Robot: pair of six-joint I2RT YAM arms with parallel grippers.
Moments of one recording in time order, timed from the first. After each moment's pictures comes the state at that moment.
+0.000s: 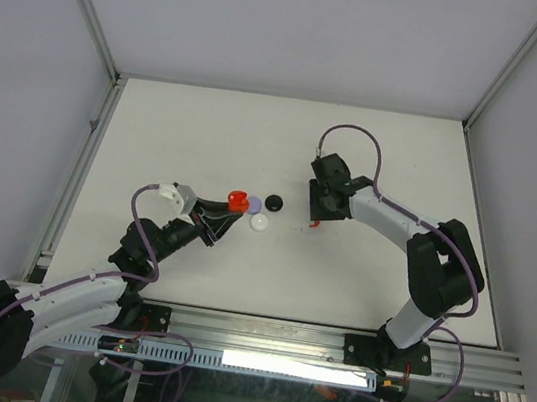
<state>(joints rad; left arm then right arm) -0.68 0.79 0.12 0.88 0.16 -0.26 0.60 1.68 1.11 -0.53 0.19 0.32</state>
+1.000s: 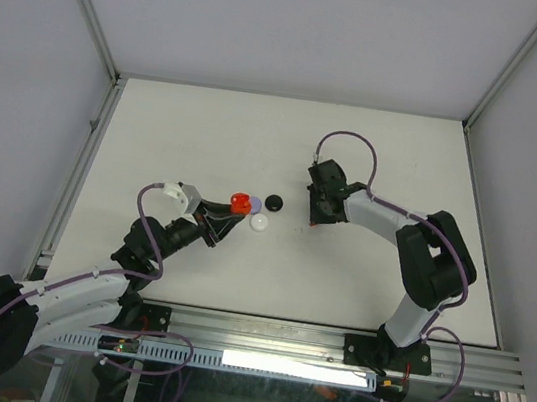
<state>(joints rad) -0.68 0.82 0.12 0.88 0.18 -0.26 0.59 1.74 1.05 -0.40 0.17 0.35</state>
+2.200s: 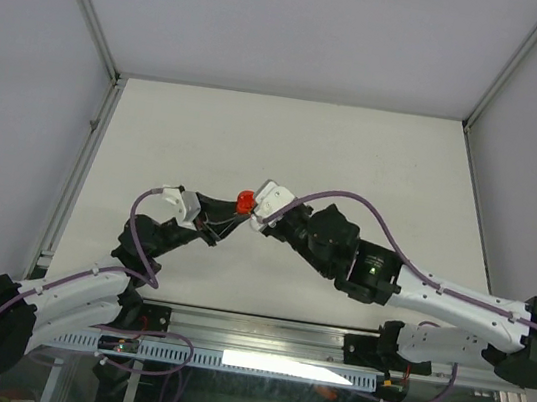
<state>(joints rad) -0.68 0.83 0.17 0.97 0.33 -0.14 1.26 1.10 1.02 -0.07 0.43 -0.37</state>
